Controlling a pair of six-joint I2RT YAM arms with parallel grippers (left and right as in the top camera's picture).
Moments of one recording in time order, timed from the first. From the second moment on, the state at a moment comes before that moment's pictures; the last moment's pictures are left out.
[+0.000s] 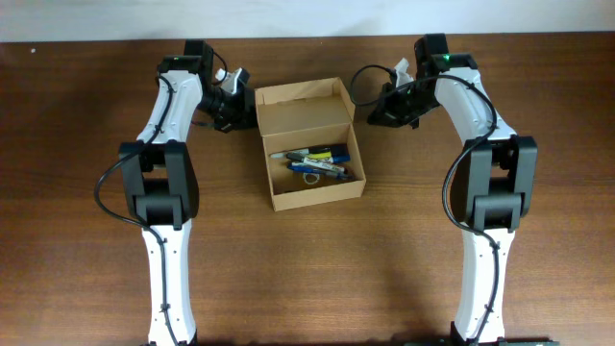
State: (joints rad) left arm -0.04 2.61 2.28 -1.14 0.73 -0.13; right arm 0.05 2.44 2.08 -1.02 -0.62 0.26
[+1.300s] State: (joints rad) left arm -0.04 2.61 2.28 -0.90 0.92 -0.18; right arm 0.05 2.54 2.07 -0.67 -1.05 0.32
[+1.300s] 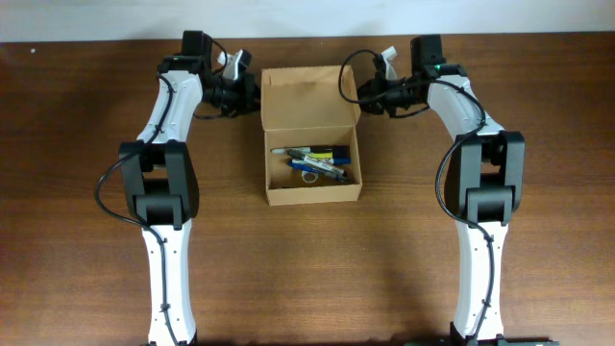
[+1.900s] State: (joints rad) left arm -0.03 2.61 2.57 -0.94 1.07 -0.22; right arm 0.04 2.50 2.14 -0.61 -1.17 0.36
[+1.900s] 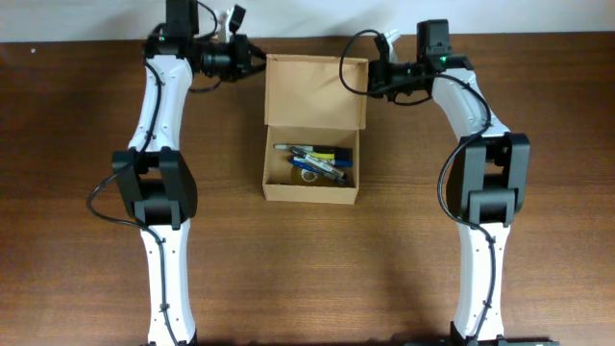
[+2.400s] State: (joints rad) left arm -0.08 2.61 2.84 -1.41 0.96 -0.07; right arm 0.11 2.22 2.15 -0.98 -0.96 0.24
